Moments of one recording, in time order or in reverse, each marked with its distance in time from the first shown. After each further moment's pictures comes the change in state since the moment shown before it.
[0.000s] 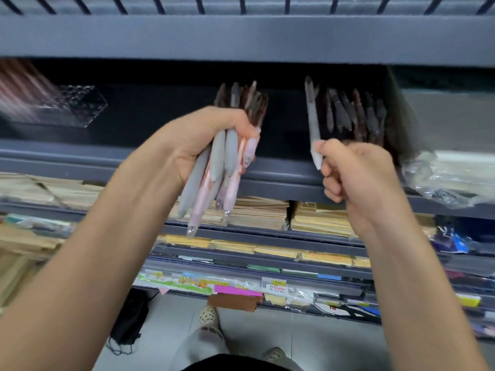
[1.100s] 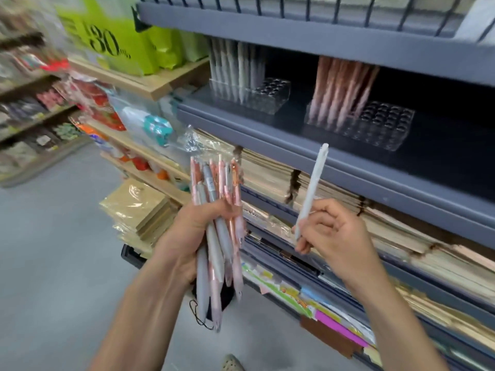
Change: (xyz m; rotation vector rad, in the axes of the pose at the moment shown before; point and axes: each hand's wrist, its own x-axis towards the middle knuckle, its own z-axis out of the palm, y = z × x) left_hand -0.254 -0.173 -0.369 -0.628 0.634 0.122; right_hand -0.122 0.035 0.451 -0.067 -0.644 -0.067
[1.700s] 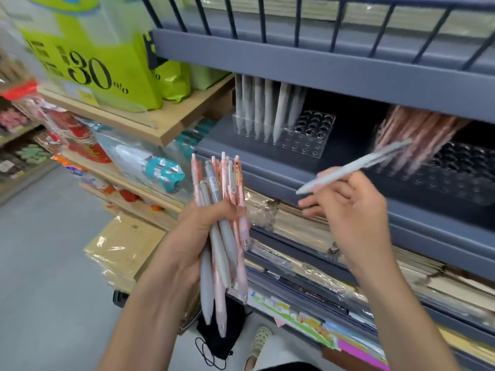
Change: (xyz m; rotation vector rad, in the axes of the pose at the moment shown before) left_hand 0.135 0.091 -0.074 0.004 -0.126 0.006; right_hand 0.153 -0.040 0.091 0.050 0.320 -0.200
